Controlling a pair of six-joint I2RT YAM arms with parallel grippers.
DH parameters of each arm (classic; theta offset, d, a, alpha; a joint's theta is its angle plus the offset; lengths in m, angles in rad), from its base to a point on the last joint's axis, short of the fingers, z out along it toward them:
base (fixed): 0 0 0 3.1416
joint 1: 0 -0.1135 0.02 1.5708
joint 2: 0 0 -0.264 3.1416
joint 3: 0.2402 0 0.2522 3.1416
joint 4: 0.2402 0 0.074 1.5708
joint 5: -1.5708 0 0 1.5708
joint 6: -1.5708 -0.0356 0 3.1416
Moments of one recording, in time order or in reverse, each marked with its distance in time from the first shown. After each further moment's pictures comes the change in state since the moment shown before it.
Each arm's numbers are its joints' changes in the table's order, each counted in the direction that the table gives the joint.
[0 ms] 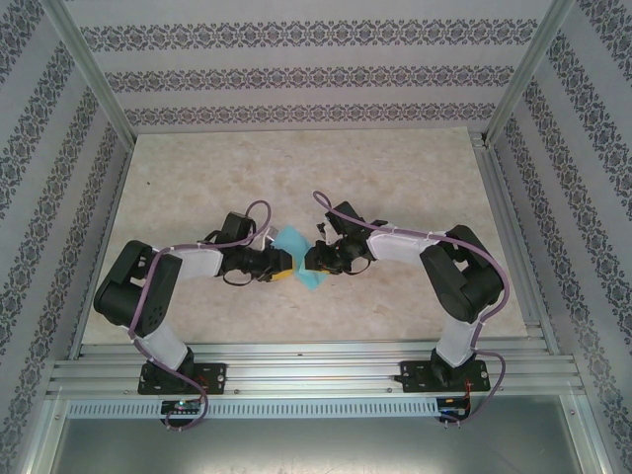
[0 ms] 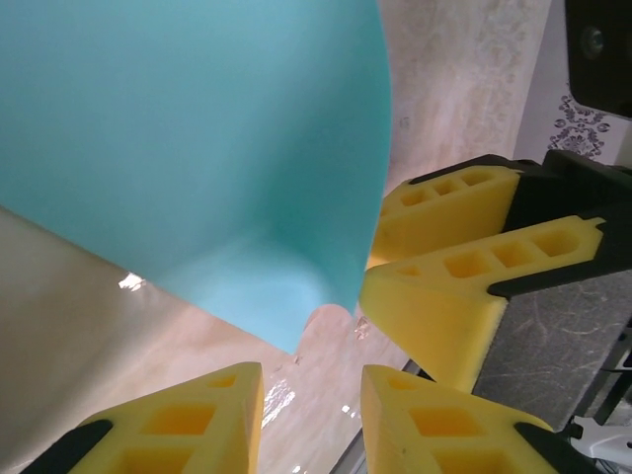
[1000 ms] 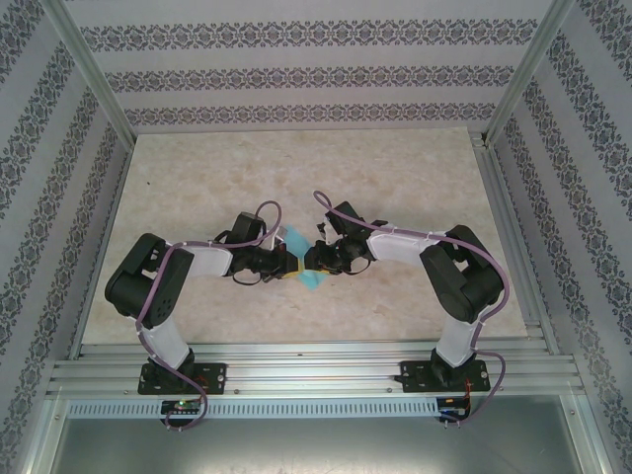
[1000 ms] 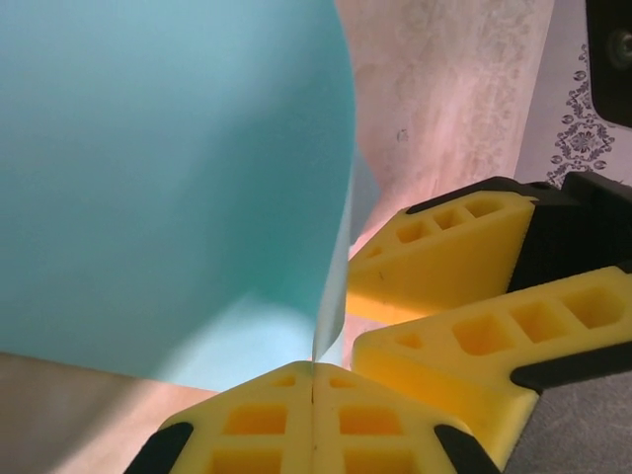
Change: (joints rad) left arm 0.053 0.074 0.034 -0.071 0.032 0.030; right arm 0.001 0.000 0.000 -0.003 0.008 -0.010
